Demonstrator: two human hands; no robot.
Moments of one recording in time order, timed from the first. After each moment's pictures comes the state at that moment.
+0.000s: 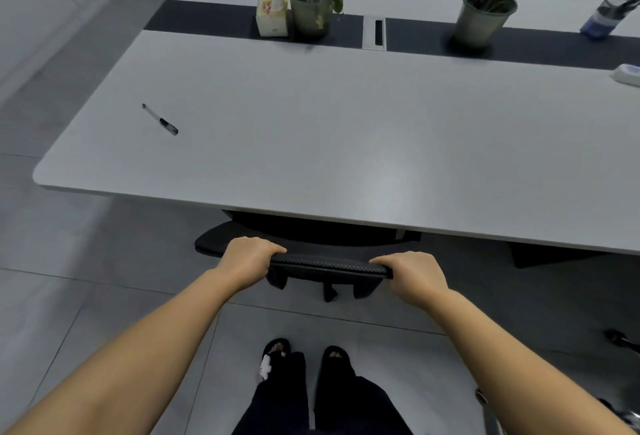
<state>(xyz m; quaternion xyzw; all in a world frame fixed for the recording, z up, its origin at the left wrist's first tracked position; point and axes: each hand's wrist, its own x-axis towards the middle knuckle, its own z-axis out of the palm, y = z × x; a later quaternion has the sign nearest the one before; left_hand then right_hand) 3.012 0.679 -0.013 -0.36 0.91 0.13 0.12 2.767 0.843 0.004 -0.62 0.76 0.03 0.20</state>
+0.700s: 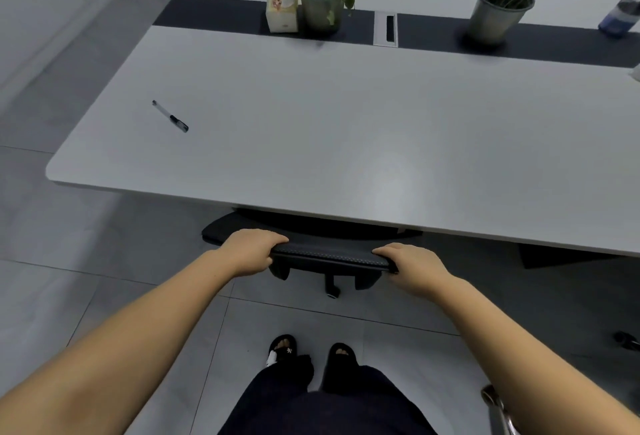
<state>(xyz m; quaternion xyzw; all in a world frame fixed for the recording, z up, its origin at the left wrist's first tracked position) 3.020 0.658 0.010 -0.32 0.90 0.18 0.21 2.767 0.819 -0.004 -0.61 0.74 0.06 0.28</state>
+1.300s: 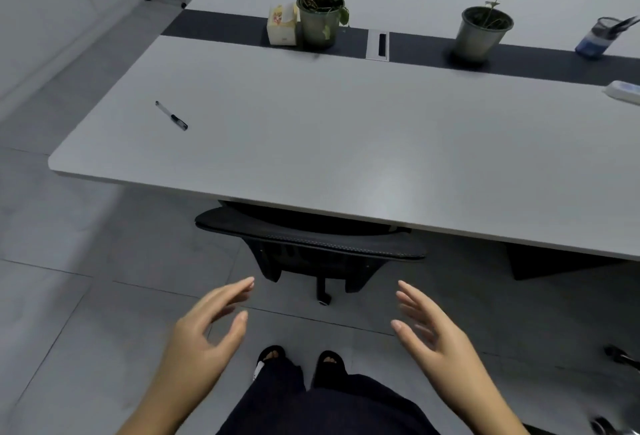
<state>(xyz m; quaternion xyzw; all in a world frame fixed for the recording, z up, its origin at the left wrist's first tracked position) 3.086 0.837 0.081 -0.47 0.71 0.45 -0.26 2.831 0.965 0.075 -0.40 0.76 -0.35 0.38</state>
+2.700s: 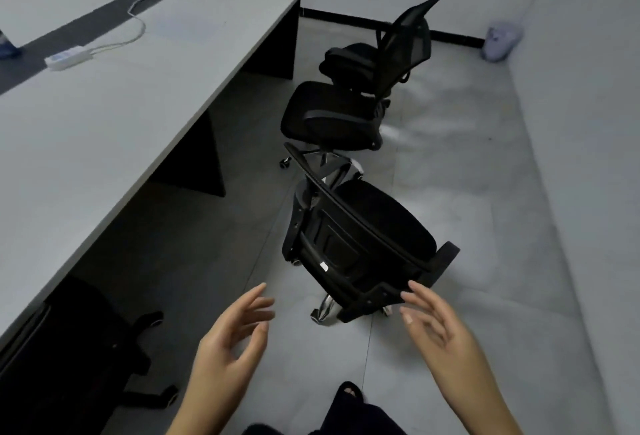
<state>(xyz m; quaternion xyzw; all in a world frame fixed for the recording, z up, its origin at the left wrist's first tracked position) 2.944 1.052 0.078 0.10 0.80 0.59 0.08 3.028 1.293 0.095 0.25 0.75 -0.61 -0.04</state>
